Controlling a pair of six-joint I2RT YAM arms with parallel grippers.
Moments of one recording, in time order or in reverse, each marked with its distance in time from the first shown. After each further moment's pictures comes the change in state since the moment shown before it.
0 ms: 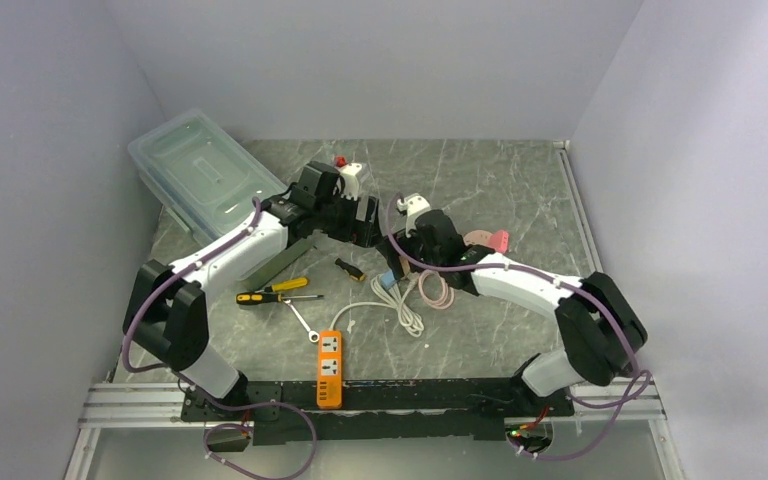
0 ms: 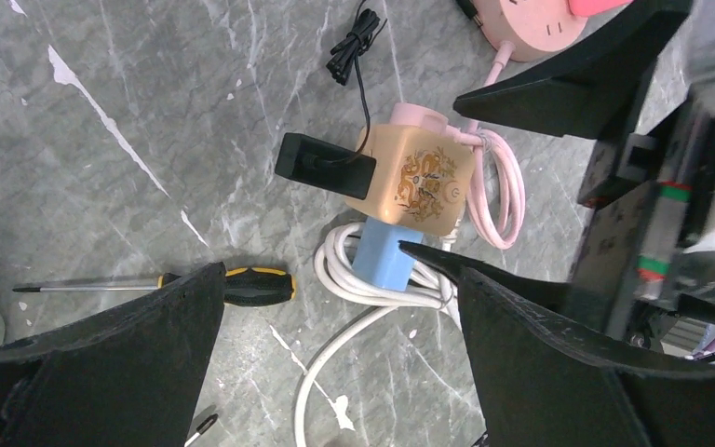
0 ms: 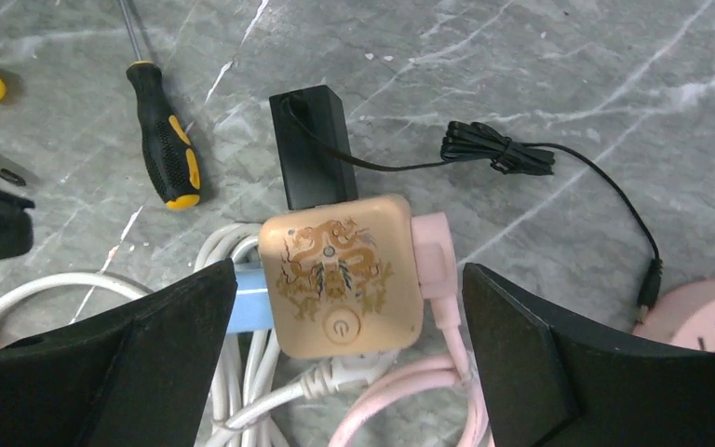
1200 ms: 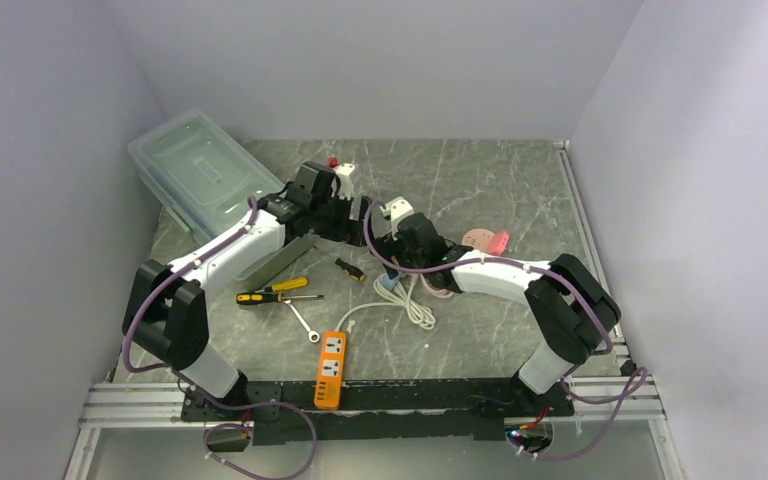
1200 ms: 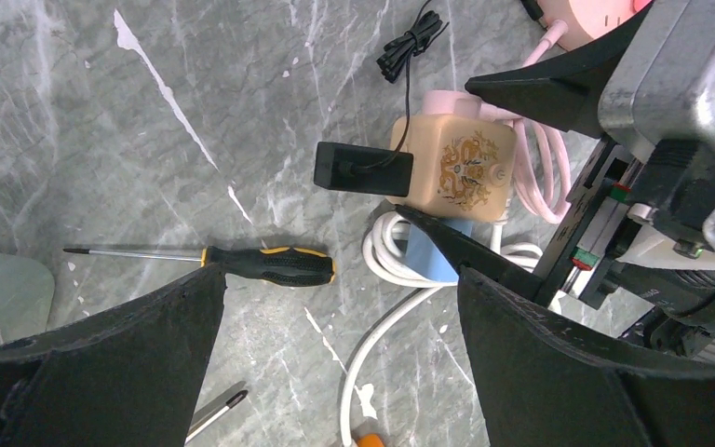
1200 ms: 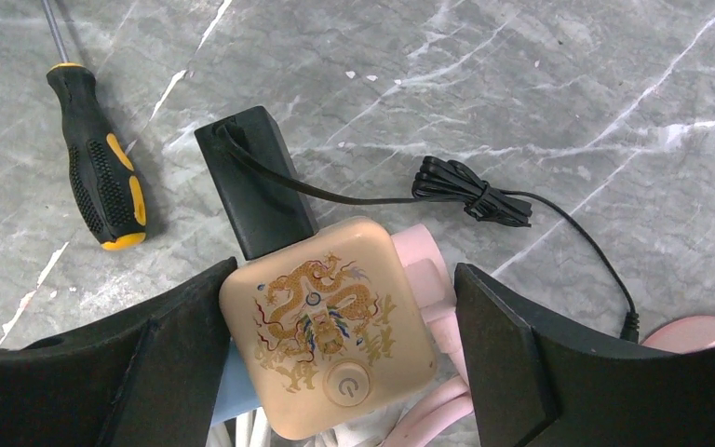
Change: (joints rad) left arm 0.026 0.006 0.000 -0.049 -0.055 0.003; right arm 0.052 0.173 0.039 0.104 0.105 -0.092
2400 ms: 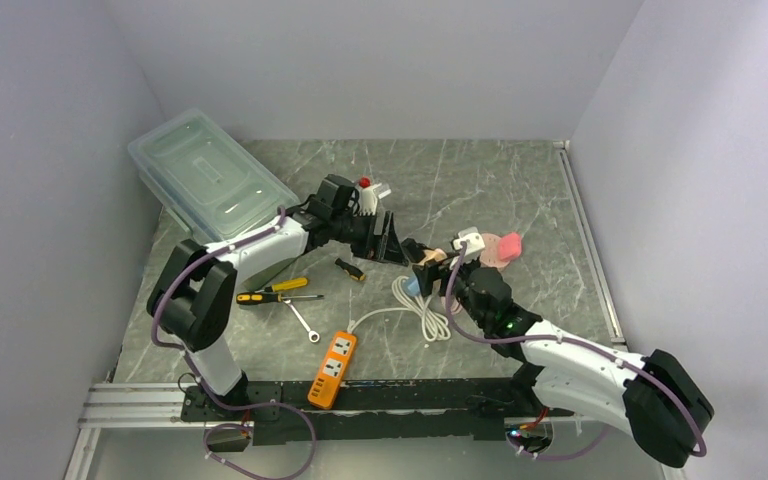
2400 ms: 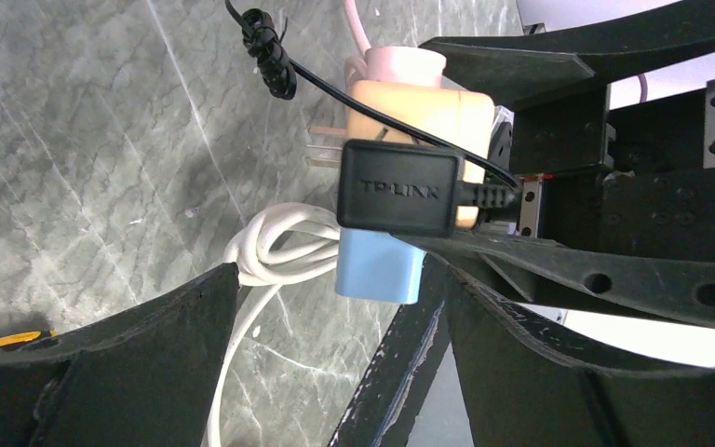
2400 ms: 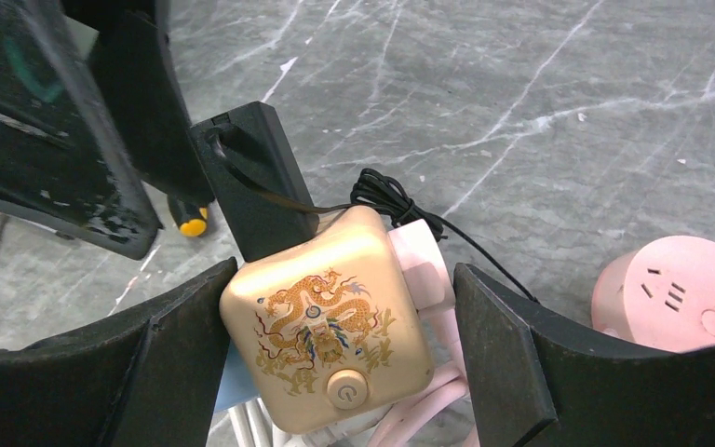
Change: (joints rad) left arm -0.056 0.128 -0.066 0.266 0.496 -0.200; right arm 0.011 -0.669 -0.571 0.378 0.099 0.117
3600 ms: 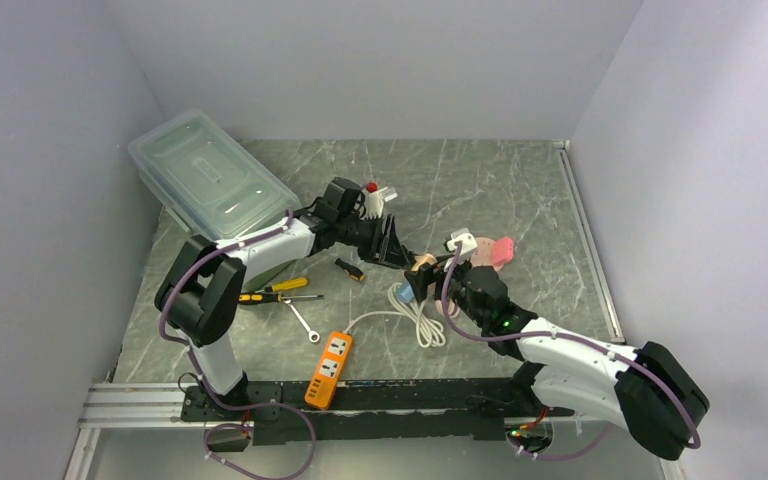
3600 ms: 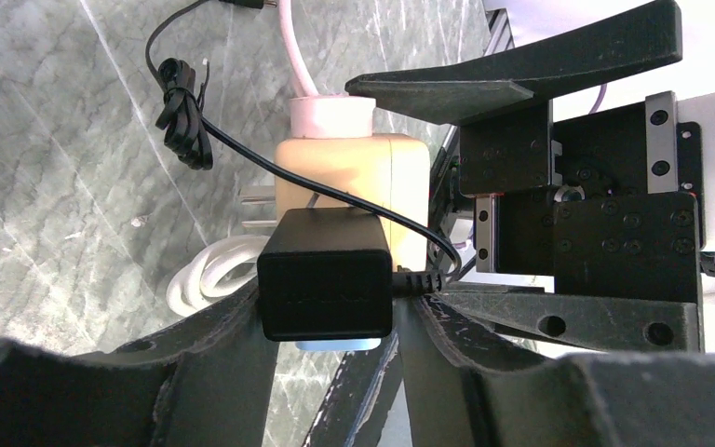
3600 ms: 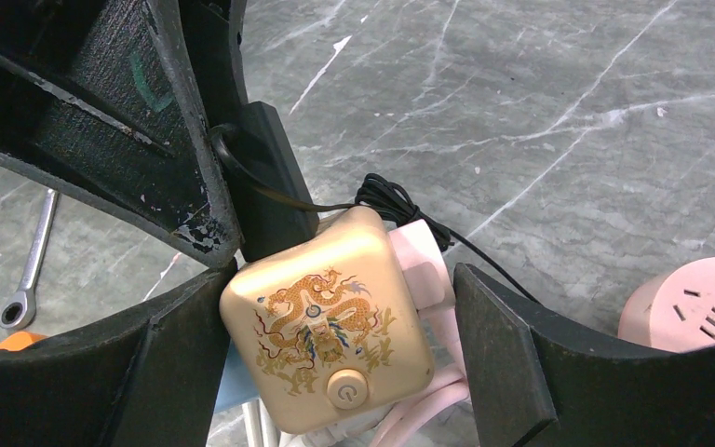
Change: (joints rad) left arm -0.023 0.054 0.000 0.059 0.071 -0.066; right arm -0.001 0.046 -0.003 0.035 -0.122 0.031
